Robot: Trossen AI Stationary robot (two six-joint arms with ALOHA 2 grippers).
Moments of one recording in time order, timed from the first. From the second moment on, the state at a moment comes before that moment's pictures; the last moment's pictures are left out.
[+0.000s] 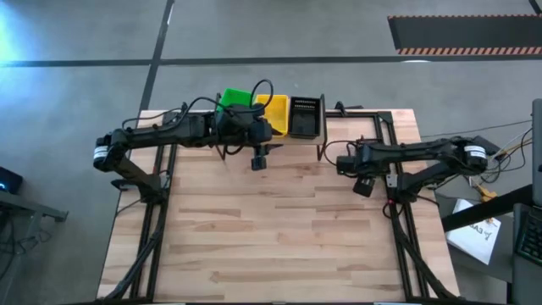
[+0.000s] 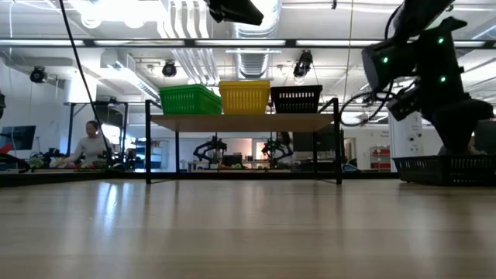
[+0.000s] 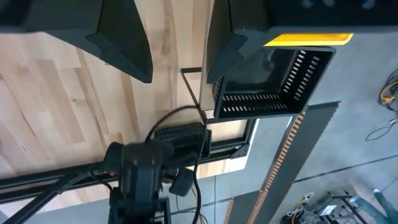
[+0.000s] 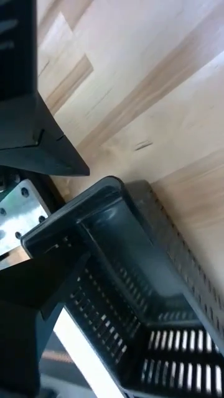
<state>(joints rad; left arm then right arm) 0.17 1.49 1.50 -0.45 -0.05 0.29 -0.21 1.33 0.74 -1.24 0.26 0.27</state>
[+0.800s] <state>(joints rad) 0.16 1.47 1.50 -0.46 -0.05 0.29 -0.18 1.53 0.76 -1.19 0.21 0.30</state>
